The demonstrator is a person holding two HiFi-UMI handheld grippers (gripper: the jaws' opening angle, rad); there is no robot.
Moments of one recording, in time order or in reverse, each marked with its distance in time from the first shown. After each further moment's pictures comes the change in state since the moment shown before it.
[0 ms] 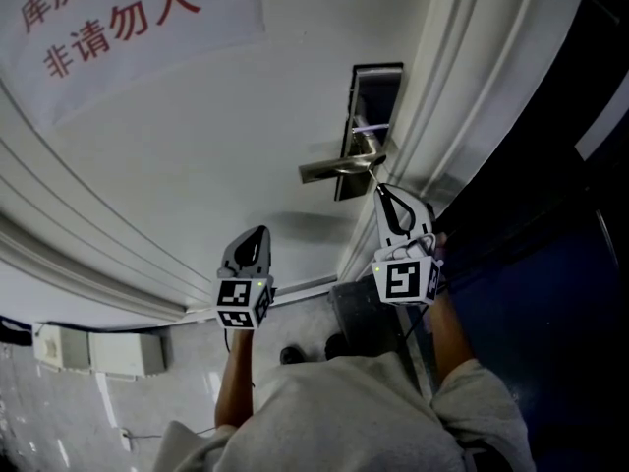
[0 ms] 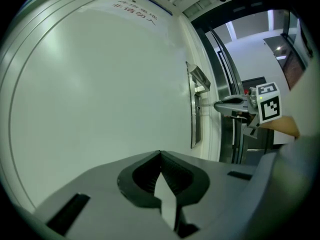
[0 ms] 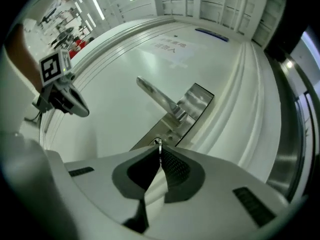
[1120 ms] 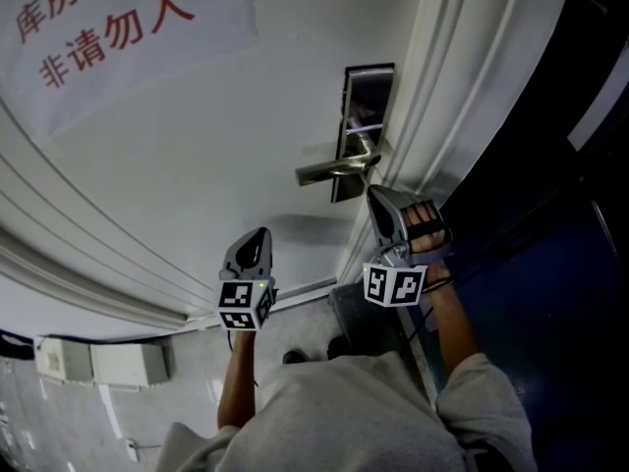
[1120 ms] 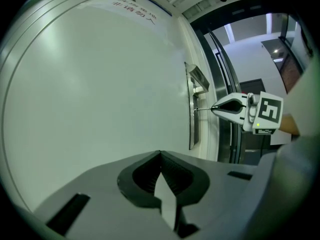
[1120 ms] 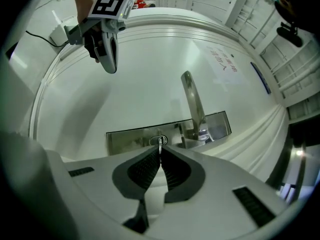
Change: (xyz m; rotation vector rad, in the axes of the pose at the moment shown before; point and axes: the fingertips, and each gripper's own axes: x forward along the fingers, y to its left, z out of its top) left arm 0.006 -0.003 0.003 -0.003 -0.013 -0.035; right arm 0.007 0.020 -0.009 -0.630 0.099 -0.082
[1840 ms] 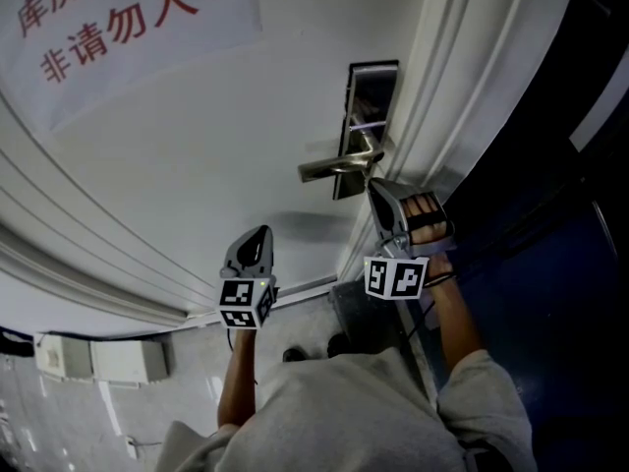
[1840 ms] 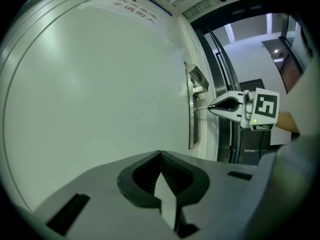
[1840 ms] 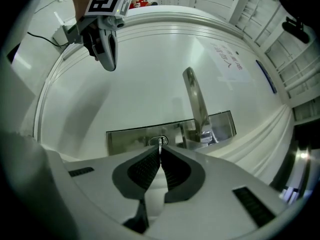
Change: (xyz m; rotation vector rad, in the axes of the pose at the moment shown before) left arm -0.002 0.000 -0.002 0.000 0.003 -0.001; right arm 0.008 -0.001 0.002 -0.025 0.014 0.044
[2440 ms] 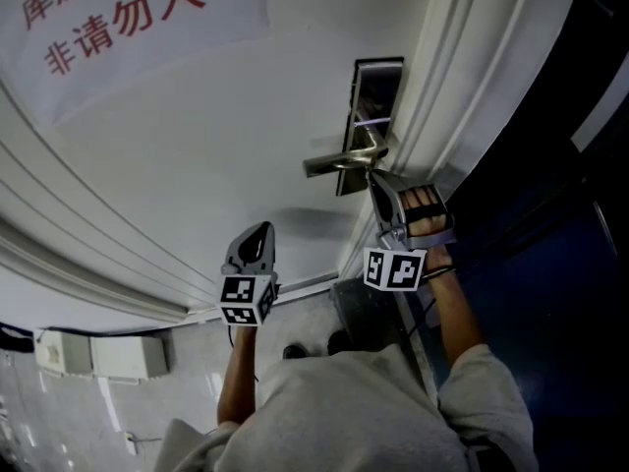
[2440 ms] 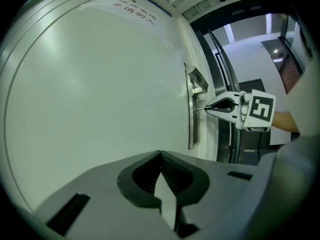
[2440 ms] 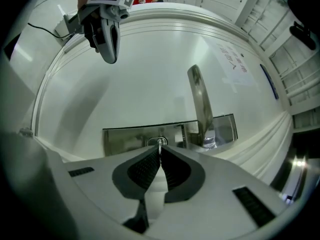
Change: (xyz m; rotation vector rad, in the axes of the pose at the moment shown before) left arm -0.004 0.000 0.001 -0.001 -0.001 -0.002; right arm 0.009 -0.001 0.000 -0.051 0.026 -0.015
